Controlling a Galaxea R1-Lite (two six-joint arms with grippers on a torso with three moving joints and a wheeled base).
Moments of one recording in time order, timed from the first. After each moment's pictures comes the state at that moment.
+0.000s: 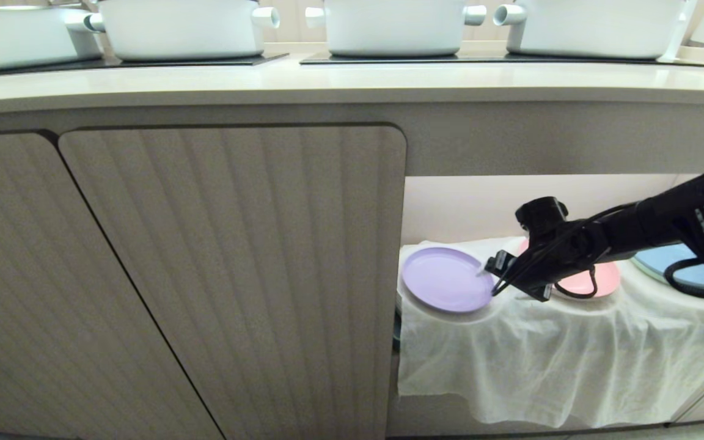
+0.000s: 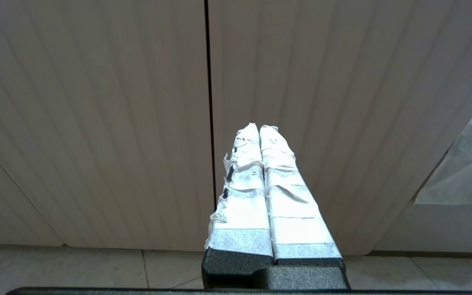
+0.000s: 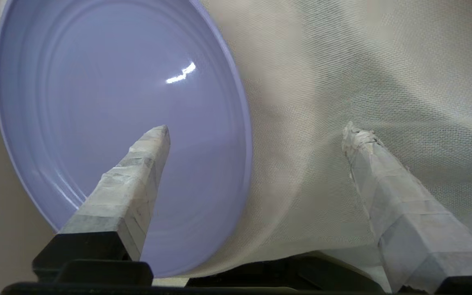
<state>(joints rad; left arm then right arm) 0.00 0.00 0.00 0.00 0.01 -0.04 0.14 2.27 -1.45 0.13 0.10 0.61</state>
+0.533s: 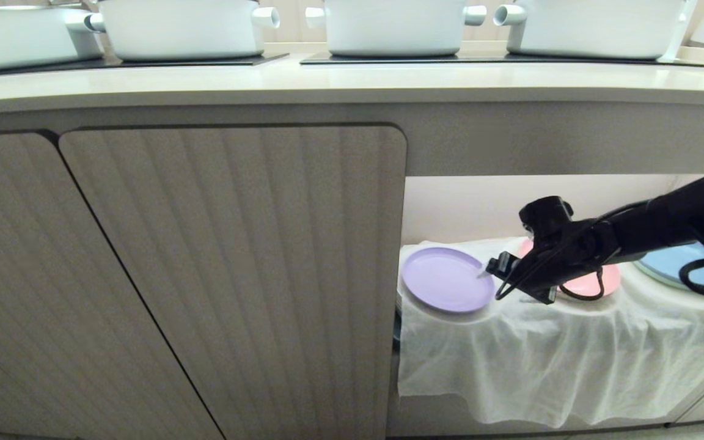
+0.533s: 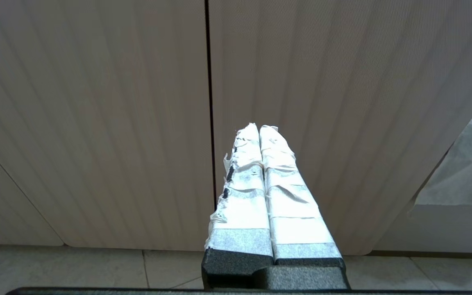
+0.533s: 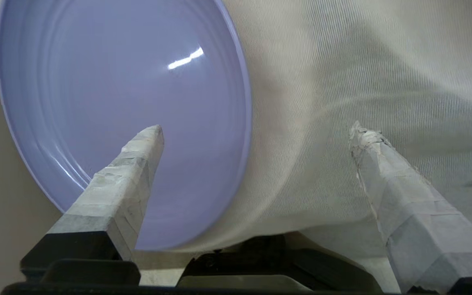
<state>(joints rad) 0.00 0.00 0.00 0.00 0.01 -0.04 0.14 2.22 -1.39 0.13 0.10 0.60</state>
